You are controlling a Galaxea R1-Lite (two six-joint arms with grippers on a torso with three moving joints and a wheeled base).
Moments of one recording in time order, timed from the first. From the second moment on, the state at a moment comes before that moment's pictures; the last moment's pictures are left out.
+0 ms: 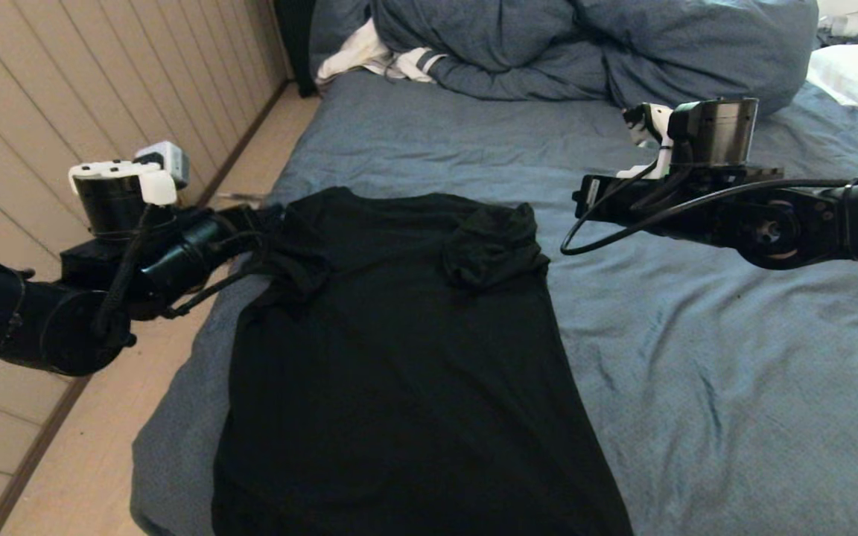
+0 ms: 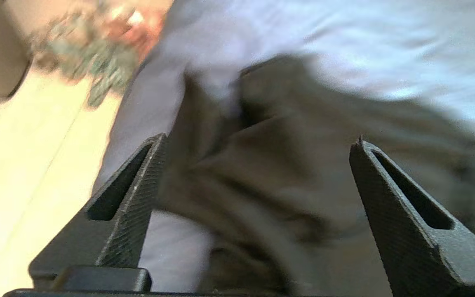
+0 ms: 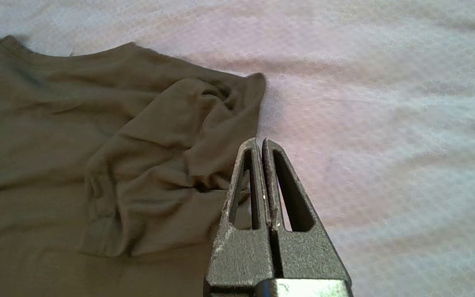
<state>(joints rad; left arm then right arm) -0.26 1.83 -0.98 -0.82 0.15 -0.30 0.26 1.89 -1.47 -0.28 0.00 0.17</state>
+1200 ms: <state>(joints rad) -0.29 2.04 -1.02 -0.89 0.16 -0.29 0.26 1.91 -1.48 -0.29 0.00 0.17</state>
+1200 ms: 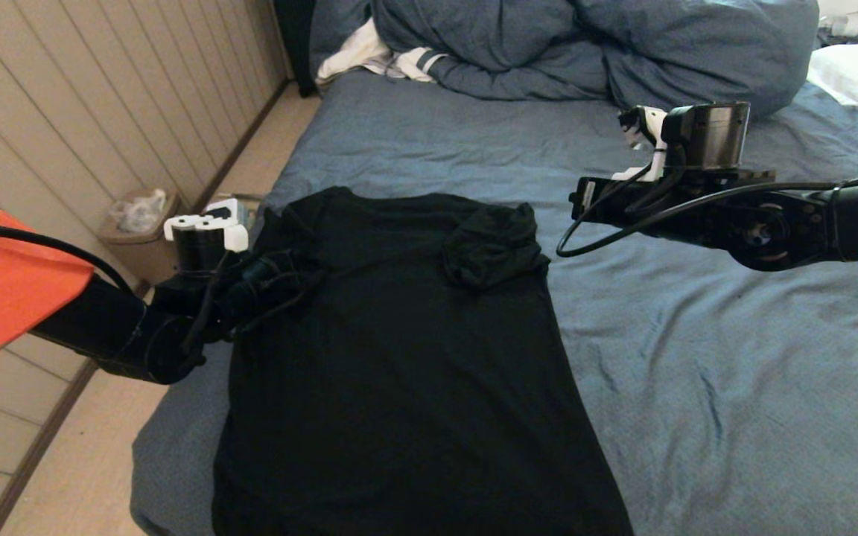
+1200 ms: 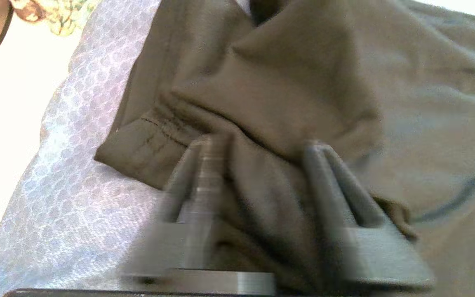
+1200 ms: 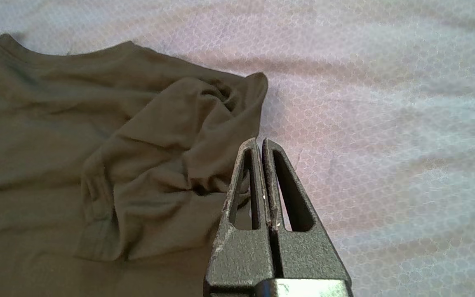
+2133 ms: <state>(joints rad) -0.27 1.88 -1.08 -0.86 0.17 -0.24 0.25 1.90 -1.48 -0.29 0.00 0.17</state>
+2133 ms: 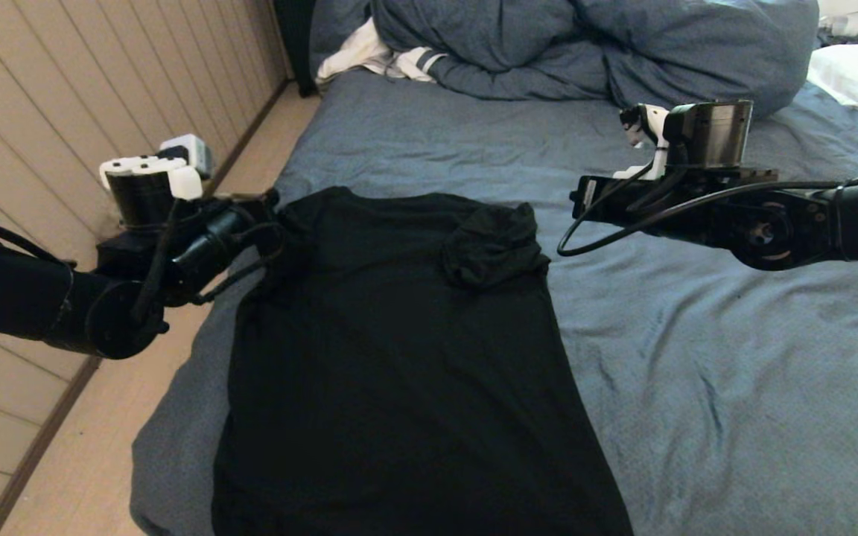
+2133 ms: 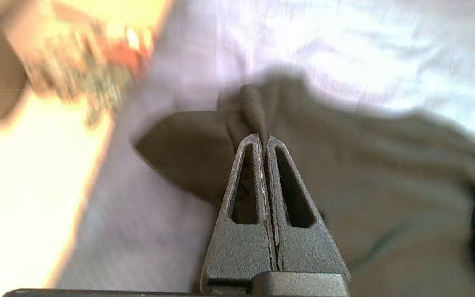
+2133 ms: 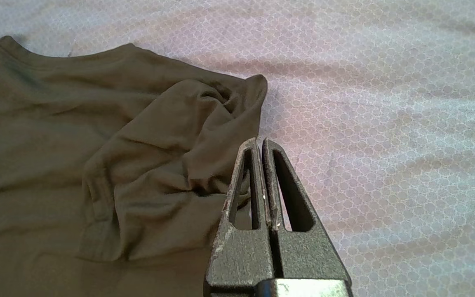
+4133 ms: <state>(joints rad) -0.56 1.98 -1.12 -0.88 0.26 -0.12 0.25 1.90 -1.48 -0.29 0.01 0.17</state>
